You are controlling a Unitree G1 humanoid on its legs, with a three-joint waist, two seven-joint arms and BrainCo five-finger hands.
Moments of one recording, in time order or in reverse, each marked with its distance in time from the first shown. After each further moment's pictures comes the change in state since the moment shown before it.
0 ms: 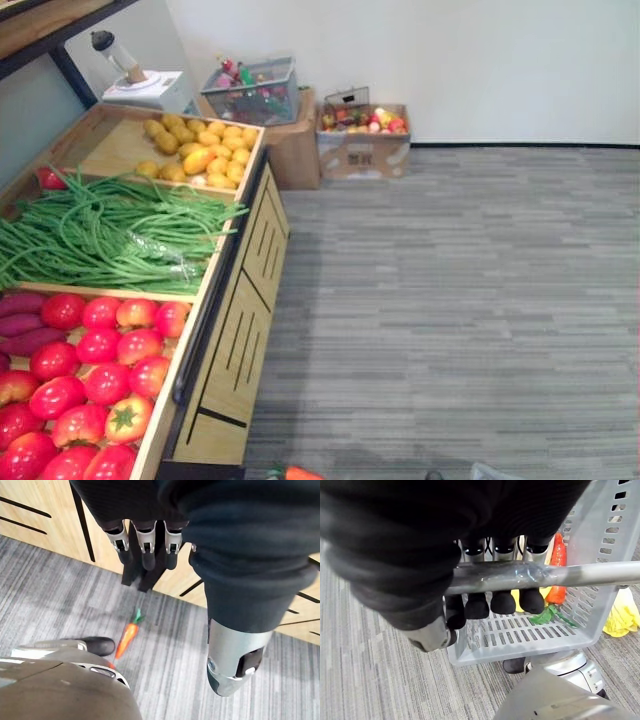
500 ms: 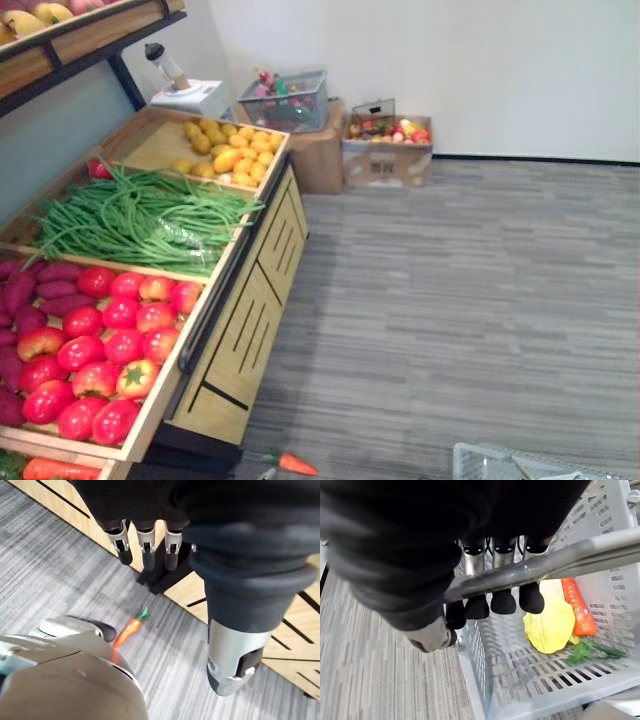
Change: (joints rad) left arm 0.007 -0.060 0.139 -0.055 0.003 0.016 0.020; right arm -0.013 -0.018 0.017 -0.116 -0.012 -0.023 -0.025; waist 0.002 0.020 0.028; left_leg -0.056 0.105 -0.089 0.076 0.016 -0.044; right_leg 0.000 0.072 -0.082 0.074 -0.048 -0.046
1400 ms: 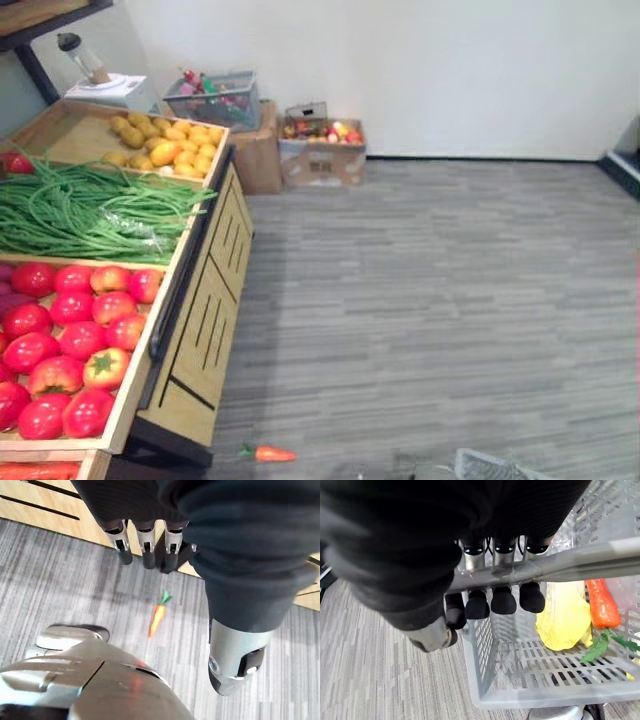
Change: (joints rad) left arm 0.027 0.073 -0.116 0.018 0.019 0.018 -0.040; right arm -0.002 -0.005 0.062 -0.005 -0.029 0.030 0.019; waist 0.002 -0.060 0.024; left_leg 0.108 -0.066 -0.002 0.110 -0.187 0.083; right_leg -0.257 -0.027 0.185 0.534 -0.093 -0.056
